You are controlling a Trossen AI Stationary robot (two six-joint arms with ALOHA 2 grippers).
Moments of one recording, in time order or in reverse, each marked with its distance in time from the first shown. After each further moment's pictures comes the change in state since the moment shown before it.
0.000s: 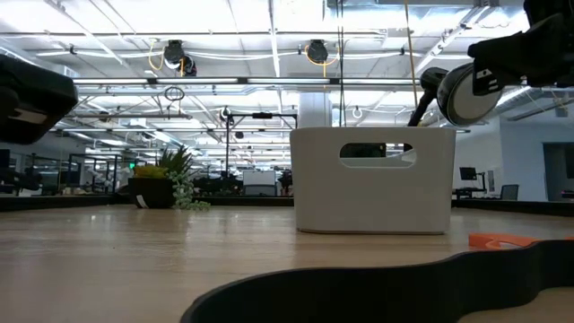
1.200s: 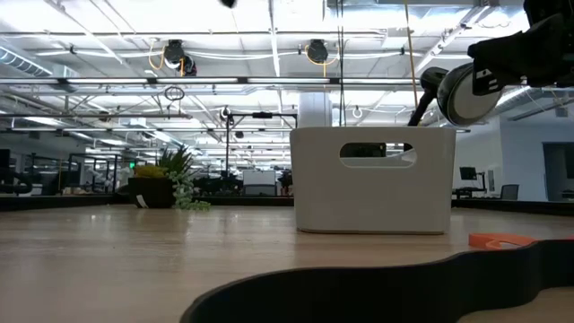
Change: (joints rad) left arm 0.461 -0.419 -0.003 0.303 -0.223 0.441; right arm 0.000 0.002 0.000 0.002 0.000 -0.001
